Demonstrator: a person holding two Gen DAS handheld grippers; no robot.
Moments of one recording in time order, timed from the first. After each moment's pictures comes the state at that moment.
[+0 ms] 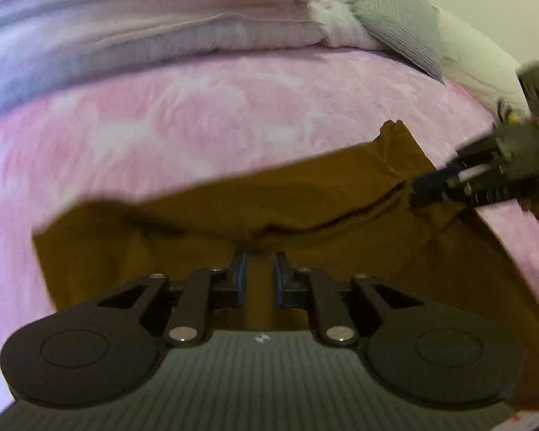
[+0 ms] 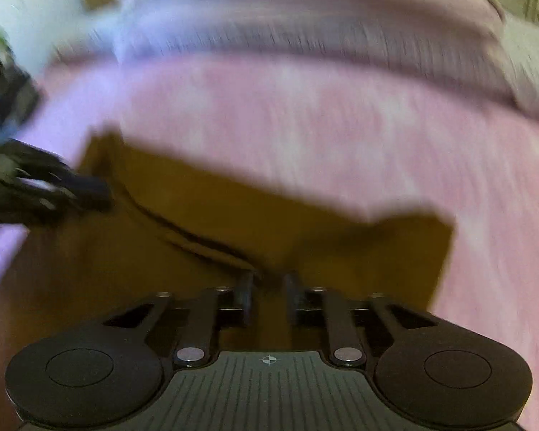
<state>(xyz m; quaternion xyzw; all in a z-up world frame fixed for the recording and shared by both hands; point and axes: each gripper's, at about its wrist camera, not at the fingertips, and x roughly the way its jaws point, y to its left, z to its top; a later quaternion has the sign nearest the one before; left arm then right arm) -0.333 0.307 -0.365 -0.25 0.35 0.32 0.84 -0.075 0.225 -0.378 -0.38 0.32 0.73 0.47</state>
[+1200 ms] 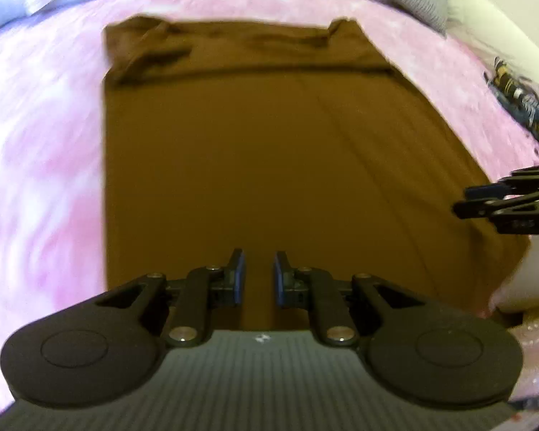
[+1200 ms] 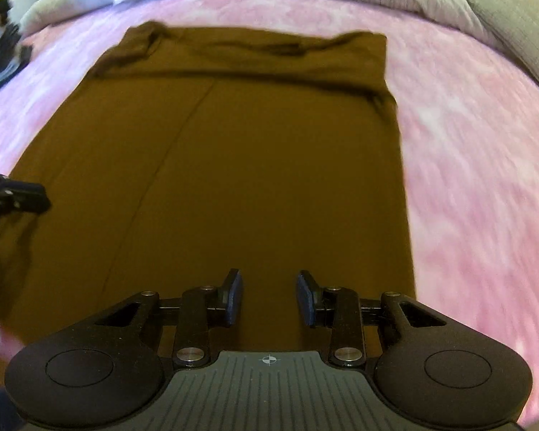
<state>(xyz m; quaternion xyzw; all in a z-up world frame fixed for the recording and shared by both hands) -0.417 0.041 -0.368 -0.30 0.41 0.37 0.78 -0.104 -0.041 -0.386 -0.40 0.34 0.65 0.55</state>
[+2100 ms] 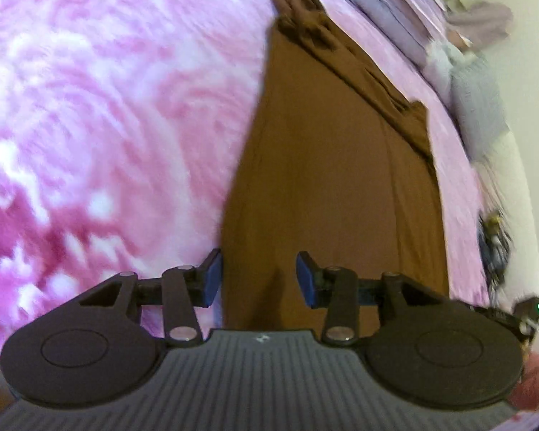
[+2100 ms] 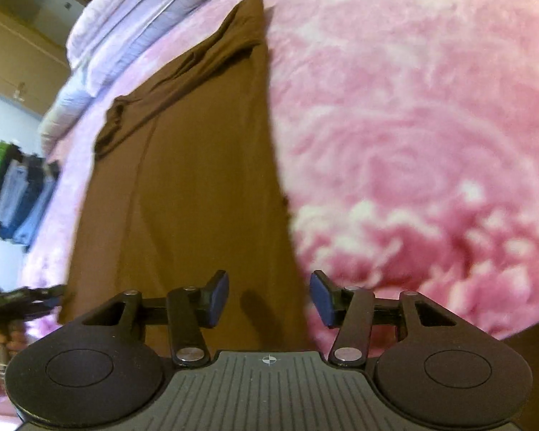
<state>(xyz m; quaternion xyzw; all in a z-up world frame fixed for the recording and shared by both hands) -0.549 0.033 -0.379 -0.55 0.25 0.39 0.69 0.051 -0.058 -0.396 -0.19 0.57 0.64 0.48</state>
